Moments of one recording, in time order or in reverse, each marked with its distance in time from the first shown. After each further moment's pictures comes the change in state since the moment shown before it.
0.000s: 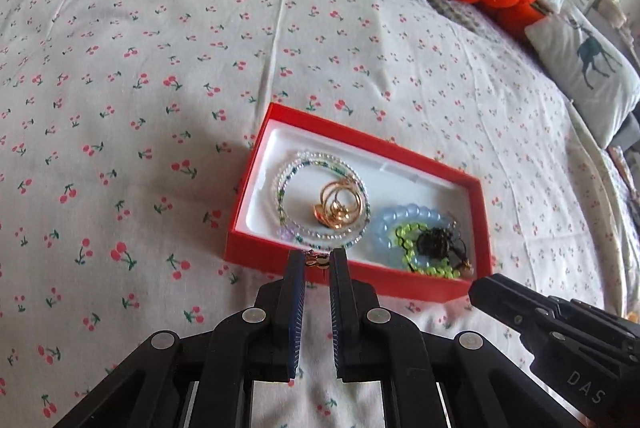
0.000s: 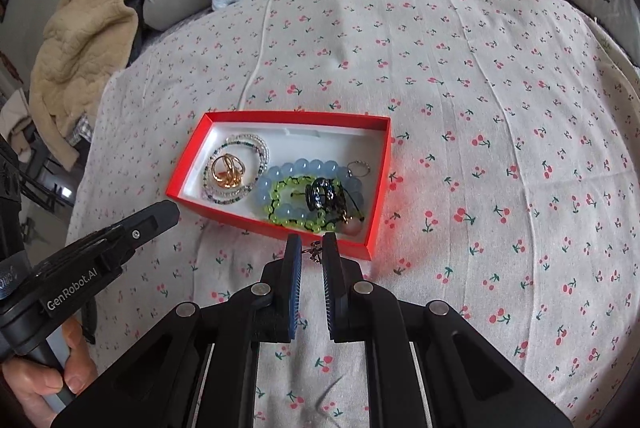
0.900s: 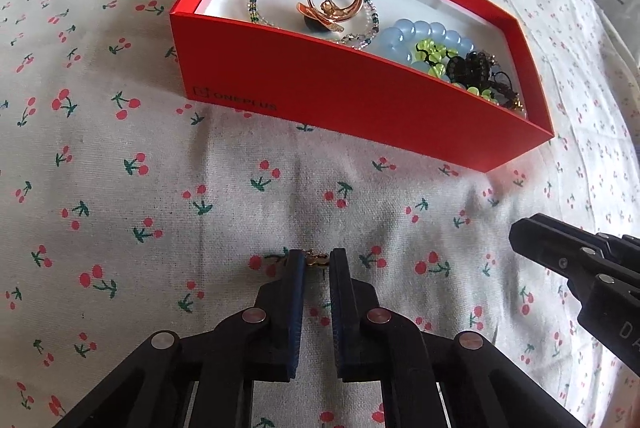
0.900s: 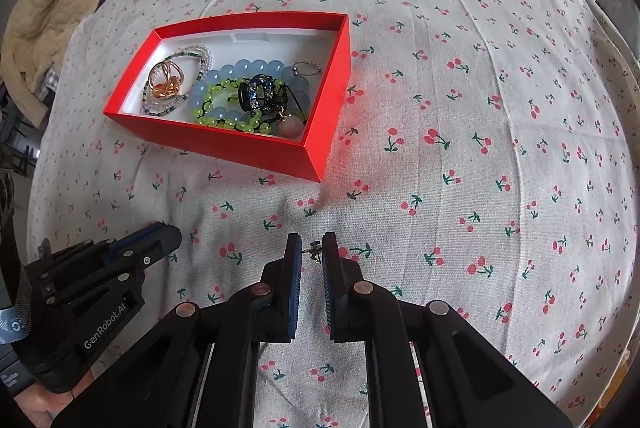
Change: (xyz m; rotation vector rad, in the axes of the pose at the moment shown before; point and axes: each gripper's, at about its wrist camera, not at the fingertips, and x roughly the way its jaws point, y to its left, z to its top) left arm 0.046 -0.019 -0.068 0.037 0.238 0.073; right arm 0.027 -0.021 -0.036 -0.044 0.190 -0.112
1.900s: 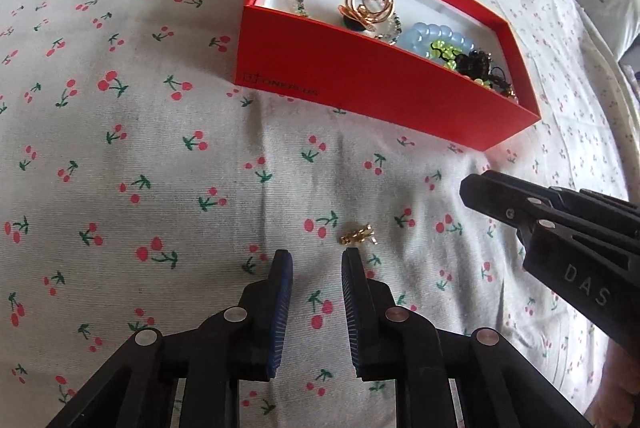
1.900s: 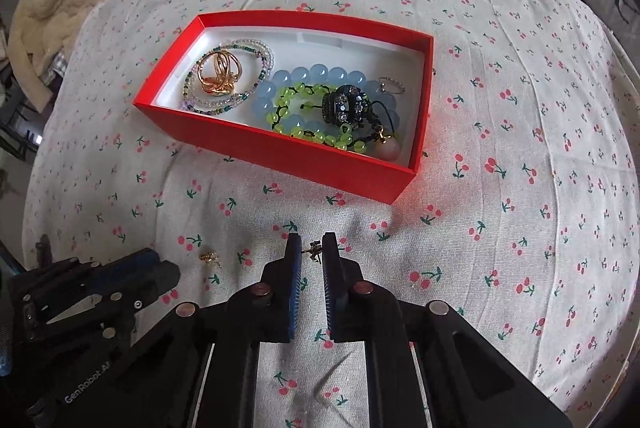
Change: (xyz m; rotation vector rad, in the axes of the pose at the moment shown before) left arm -0.023 0.033 -0.019 0.018 0.016 -0.075; right arm 0.018 0.053 0.013 -0.068 -0.026 -0.014
